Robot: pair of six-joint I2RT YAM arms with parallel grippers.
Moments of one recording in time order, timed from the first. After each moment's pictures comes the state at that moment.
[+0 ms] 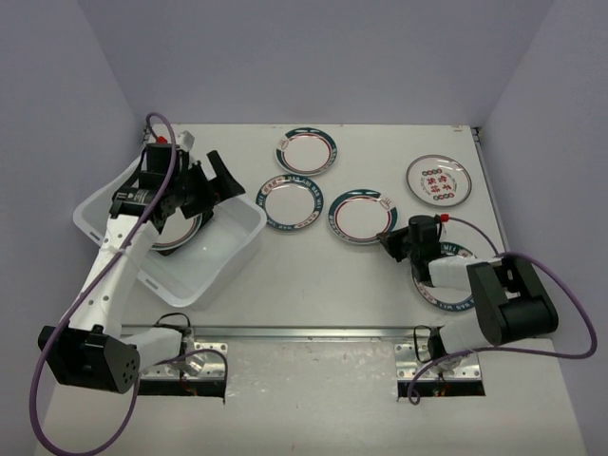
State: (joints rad) left arm -0.09 1.16 1.19 -0.75 0.23 -0.57; right arm 0.19 1.49 0.33 0.48 0.03 1.31
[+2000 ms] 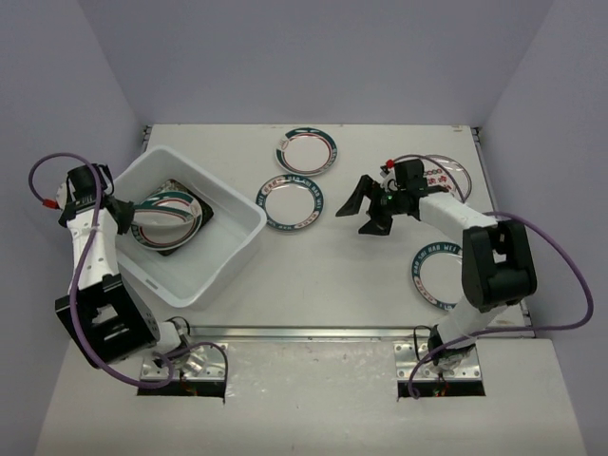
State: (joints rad) left arm 0.53 1.33 1.08 -0.69 -0.15 -0.85; right arm 0.20 1.70 1.01 -0.28 -0.61 0.67
